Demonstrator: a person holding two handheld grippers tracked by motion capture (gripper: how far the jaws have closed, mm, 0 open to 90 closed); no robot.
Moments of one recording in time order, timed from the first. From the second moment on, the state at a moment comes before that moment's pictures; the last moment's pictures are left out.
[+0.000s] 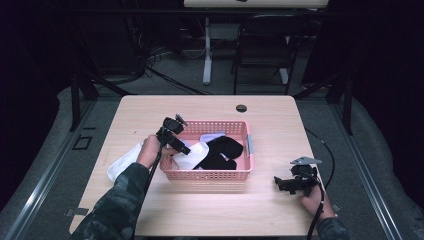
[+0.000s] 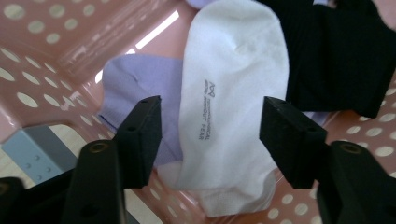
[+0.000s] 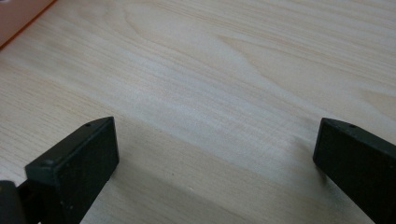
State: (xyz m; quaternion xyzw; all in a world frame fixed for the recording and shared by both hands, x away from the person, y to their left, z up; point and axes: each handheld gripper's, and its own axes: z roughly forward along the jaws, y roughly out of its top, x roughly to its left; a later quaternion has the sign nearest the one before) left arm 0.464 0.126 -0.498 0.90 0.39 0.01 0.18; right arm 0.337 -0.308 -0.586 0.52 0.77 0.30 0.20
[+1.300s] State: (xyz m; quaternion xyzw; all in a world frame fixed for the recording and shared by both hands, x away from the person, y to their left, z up) left arm 0.452 0.129 -0.501 0.91 0.37 -0.02 0.20; right arm 0.339 -0.307 -0.585 0.52 0.77 0.30 0.20
